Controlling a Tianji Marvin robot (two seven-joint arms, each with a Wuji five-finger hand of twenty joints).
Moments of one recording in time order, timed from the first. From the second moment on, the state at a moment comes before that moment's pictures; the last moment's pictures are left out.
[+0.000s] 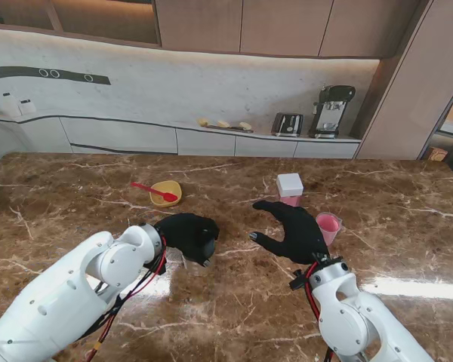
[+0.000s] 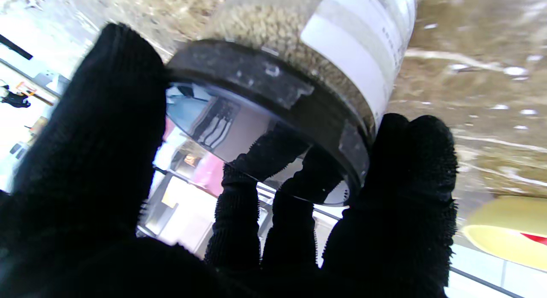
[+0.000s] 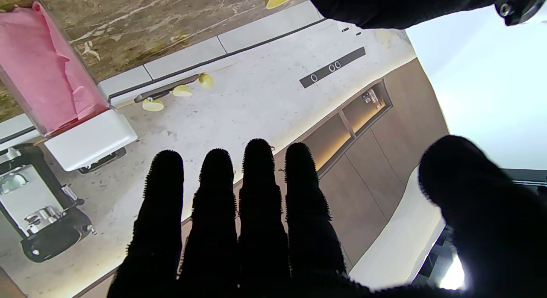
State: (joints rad) left arm 1.27 -1.04 -0.88 -1.50 0.57 -0.04 -0.25; right arm -1.76 -1.13 1.26 -1.75 -0.75 -0.19 -0.31; left_hand 0.67 -0.74 0.48 -0.21 0.47 -0.12 0.66 0.75 0.72 0.01 0.19 1.05 0.81 0.39 0.54 1.21 0.62 0.32 1.29 0.49; right_hand 0.11 -0.40 0.84 -0.03 0.55 0.02 0.26 0.50 0.71 0.02 0.15 0.28 0.59 0.03 0.13 0.21 0.30 0.09 0.69 0.25
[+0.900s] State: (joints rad) left arm 1.22 -1.09 -0.72 -1.53 0.53 0.00 -0.23; right arm -1.79 -1.14 1.30 -1.72 -0.74 -0.20 -0.35; left_hand 0.62 -0.66 0.58 -0.15 0.38 -0.10 0.59 0.66 0.54 0.00 0.39 0.62 0.58 0.30 0.49 0.91 0.31 0.30 1.07 0.56; right_hand 0.11 -0.40 0.84 -0.03 0.55 0.02 0.26 0.50 0.72 0.02 0.15 0.28 0.59 0.03 0.13 0.21 0.30 0.08 0.69 0.25
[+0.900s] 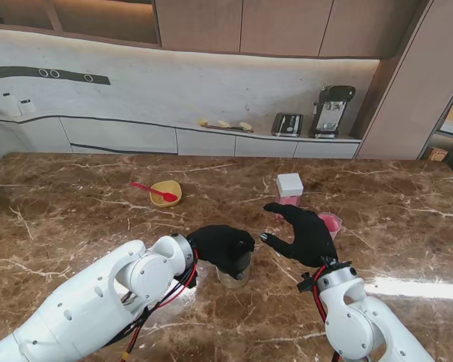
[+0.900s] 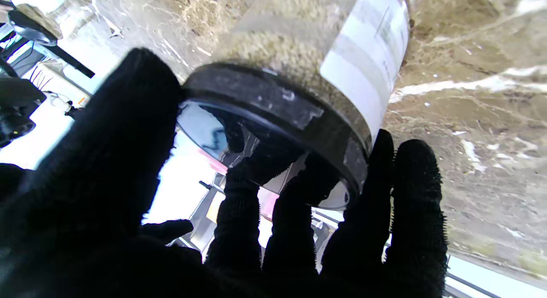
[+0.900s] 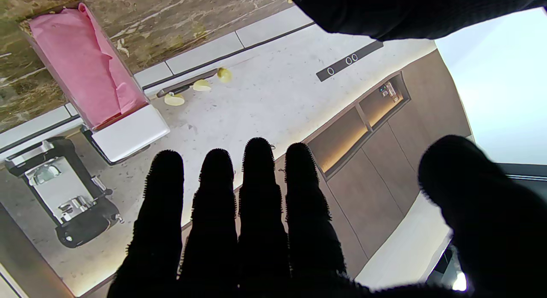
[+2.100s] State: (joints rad) left arm 1.56 -1.08 -1.10 -1.53 0.44 -0.25 -0.16; right arm -1.70 -1.07 1.20 -1.86 -0.87 0.01 0.12; left_hand 0.69 -0.47 0.03 -0.06 0.17 0.01 -0.01 0.18 0.15 -0.03 0.05 0.28 0.16 0.02 0.10 0.37 -0.02 -0.05 0.44 0.29; right_hand 0.19 -0.54 0.74 -0.03 0.36 0.08 0.18 0.50 0.49 0.03 0.11 0.28 0.54 0.04 0.13 0.26 0.28 0.09 0.71 0.37
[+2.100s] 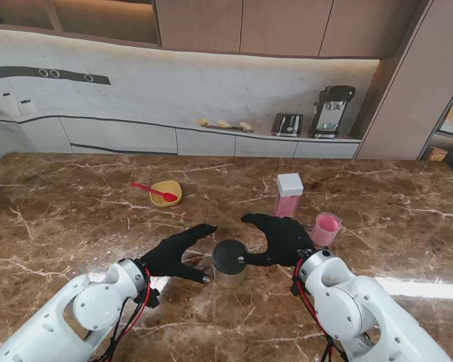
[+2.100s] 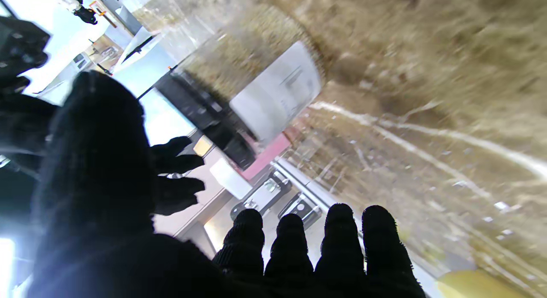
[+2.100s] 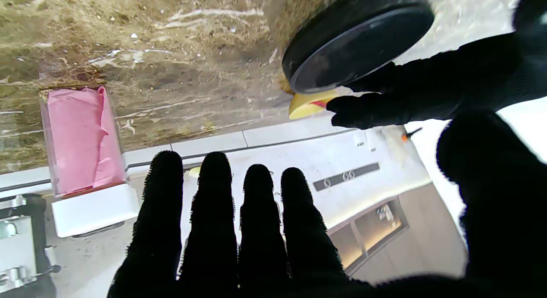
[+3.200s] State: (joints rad) left arm 1.37 -1.15 -0.82 -1.23 0.33 -0.25 0.04; right arm -1.47 -1.02 0.91 -1.79 -1.06 0.15 0.29; left_hand 0.63 -0.56 0.28 -0.07 0.17 -0.01 -0.04 0.03 0.14 -0.02 0.01 0.25 0.09 -0.08 0.08 0.41 -0.12 -0.23 0.18 0.31; right_hand 0.30 -0.62 0.69 -0.03 0.33 0.13 0.33 0.76 0.48 0.04 0.38 0.59 0.69 0.02 0.57 0.61 0.55 0.05 0.97 0.52
